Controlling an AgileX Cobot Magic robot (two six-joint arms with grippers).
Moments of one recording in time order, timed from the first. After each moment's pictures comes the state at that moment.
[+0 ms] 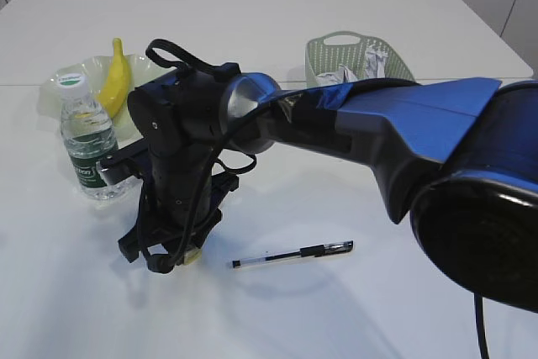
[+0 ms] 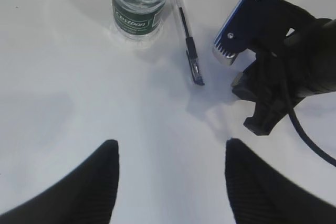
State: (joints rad) left arm -0.13 1.06 -0.84 -0.21 0.82 0.03; right arm 0.81 2.45 -2.04 0.03 1.11 0.04
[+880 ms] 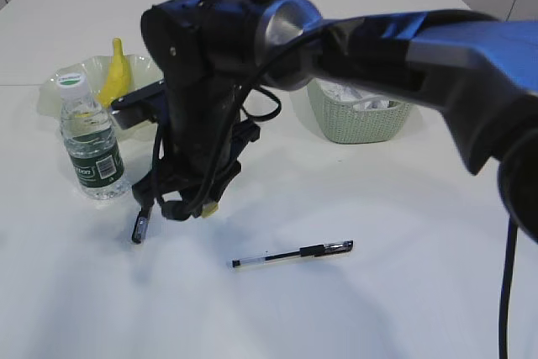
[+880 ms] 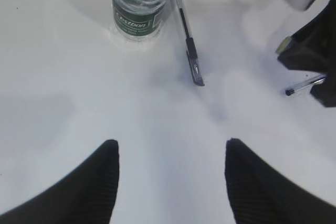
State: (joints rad) left arm -0.13 1.06 -0.84 -0.21 0.82 0.03; right arm 0.76 2.30 -2.04 -0.01 1.22 0.04
